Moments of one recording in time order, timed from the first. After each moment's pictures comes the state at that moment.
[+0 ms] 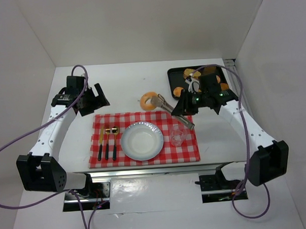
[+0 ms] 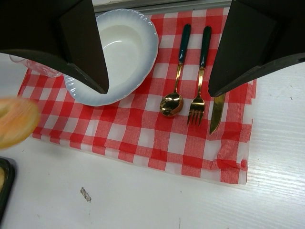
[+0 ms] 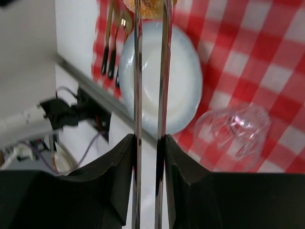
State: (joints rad) left arm -0.06 1.34 1.23 -0.76 0.11 -0.48; right arm 0.25 1.34 1.19 -0.67 -0.61 0.45
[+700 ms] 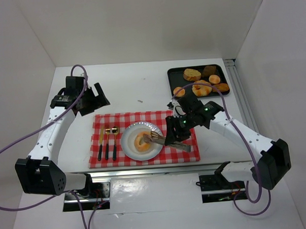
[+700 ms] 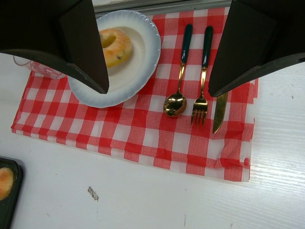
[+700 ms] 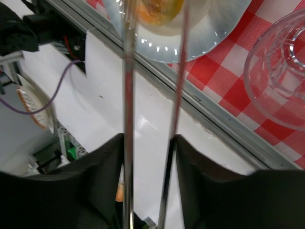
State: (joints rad) left arm -0.07 1.31 1.23 -0.76 0.11 -0.48; right arm 0.62 1.25 1.05 -0.88 -0.55 0.45
